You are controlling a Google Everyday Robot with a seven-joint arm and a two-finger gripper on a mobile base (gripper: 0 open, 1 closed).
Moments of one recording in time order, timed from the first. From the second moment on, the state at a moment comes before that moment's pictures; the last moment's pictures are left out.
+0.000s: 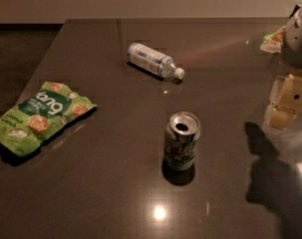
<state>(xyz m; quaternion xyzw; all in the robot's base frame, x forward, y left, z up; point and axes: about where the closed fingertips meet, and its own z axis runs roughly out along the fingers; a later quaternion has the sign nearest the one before) 0.438 -0.217 0.976 -0.60 0.78 -0.03 0.16</state>
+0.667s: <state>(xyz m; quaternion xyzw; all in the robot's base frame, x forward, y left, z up) 0.463 -0.195 0.981 -0.62 0.77 -0.03 0.18</state>
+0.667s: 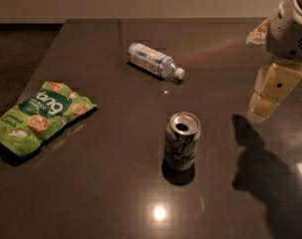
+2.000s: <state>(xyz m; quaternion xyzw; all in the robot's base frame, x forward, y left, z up) 0.548 -0.037 0.995 -0.69 0.69 -0.01 0.23</state>
